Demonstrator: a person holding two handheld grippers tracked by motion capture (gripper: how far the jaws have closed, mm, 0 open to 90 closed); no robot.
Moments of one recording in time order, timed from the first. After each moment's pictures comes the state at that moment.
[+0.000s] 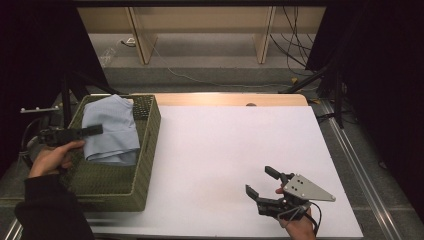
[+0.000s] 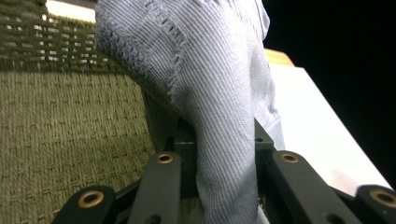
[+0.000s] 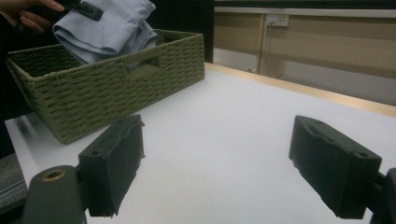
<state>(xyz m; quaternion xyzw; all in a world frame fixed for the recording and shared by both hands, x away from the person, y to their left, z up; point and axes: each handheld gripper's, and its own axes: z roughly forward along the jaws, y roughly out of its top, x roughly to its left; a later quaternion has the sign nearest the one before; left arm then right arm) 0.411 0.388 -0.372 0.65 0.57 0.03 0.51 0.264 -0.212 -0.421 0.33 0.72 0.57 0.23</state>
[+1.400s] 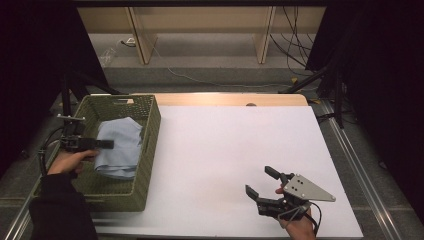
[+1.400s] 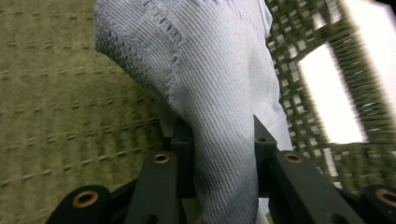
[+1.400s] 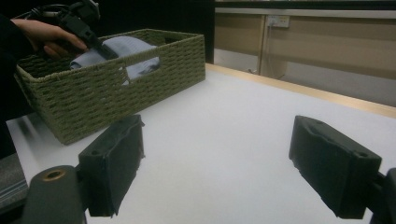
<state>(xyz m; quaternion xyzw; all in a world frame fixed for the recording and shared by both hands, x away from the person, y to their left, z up) 0.438 0.377 -0.427 0.69 0.62 0.01 0.37 0.264 -0.212 -0.421 0.33 0.72 0.57 0.23</state>
